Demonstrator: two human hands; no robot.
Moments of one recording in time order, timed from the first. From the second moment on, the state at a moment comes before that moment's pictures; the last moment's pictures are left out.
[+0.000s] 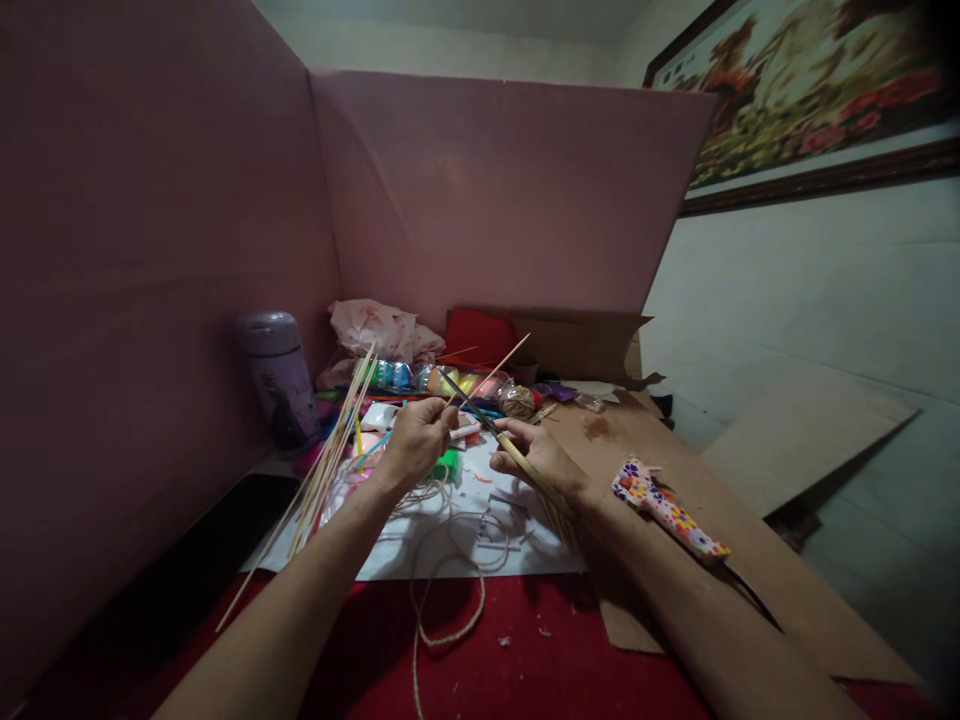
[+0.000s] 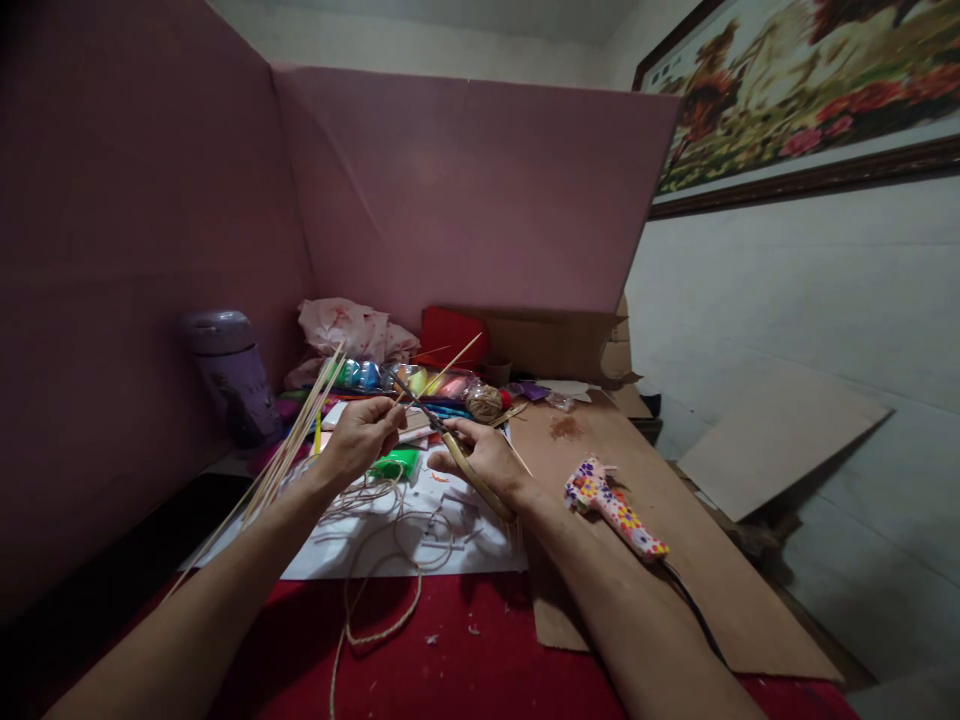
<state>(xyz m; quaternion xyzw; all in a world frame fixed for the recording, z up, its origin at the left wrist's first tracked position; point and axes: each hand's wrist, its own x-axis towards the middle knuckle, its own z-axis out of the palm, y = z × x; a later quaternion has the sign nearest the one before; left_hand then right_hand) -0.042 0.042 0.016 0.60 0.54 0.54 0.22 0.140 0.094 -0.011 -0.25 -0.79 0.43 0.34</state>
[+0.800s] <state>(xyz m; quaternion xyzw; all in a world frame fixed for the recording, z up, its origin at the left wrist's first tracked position) -0.055 0.047 0.017 0.56 0.59 0.57 0.09 0.136 0.090 -0.007 -0.30 -0.80 0.39 0.34</state>
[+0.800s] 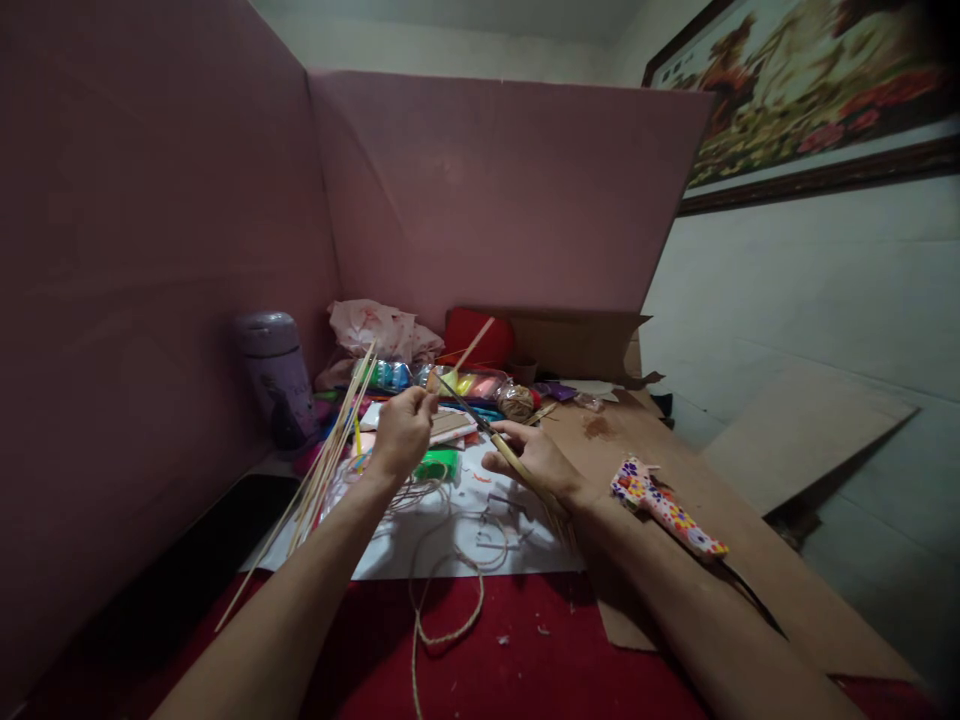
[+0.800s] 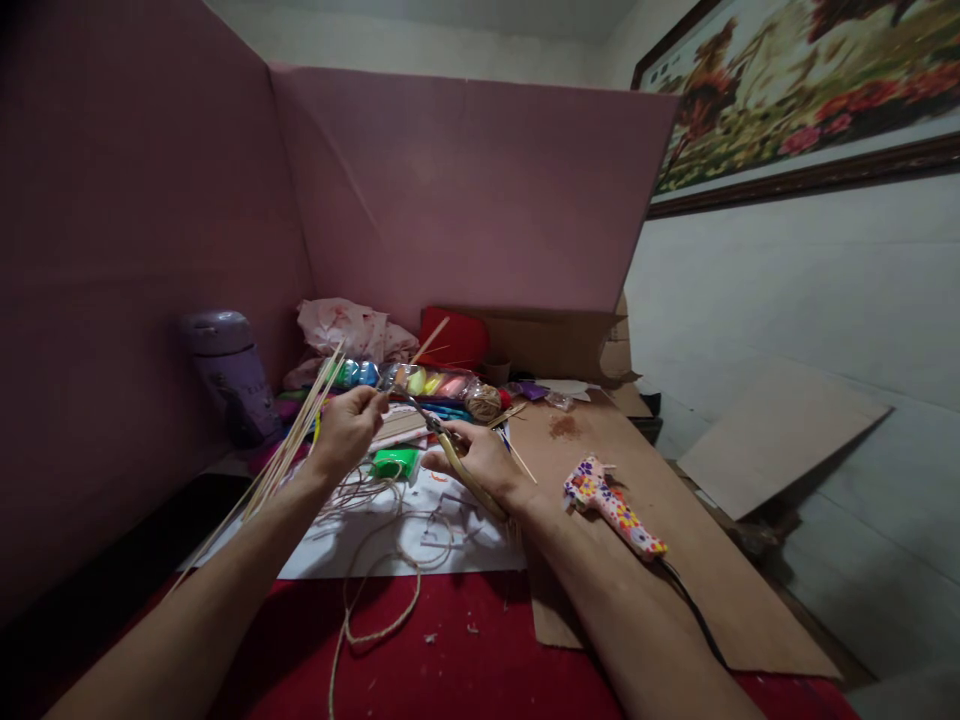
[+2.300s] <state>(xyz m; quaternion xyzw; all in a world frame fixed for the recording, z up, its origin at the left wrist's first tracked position) -0.024 0.029 0.014 0.71 0.60 0.32 -0.20 0.138 0.075 0.000 -0.33 -0.82 -0.25 0.39</state>
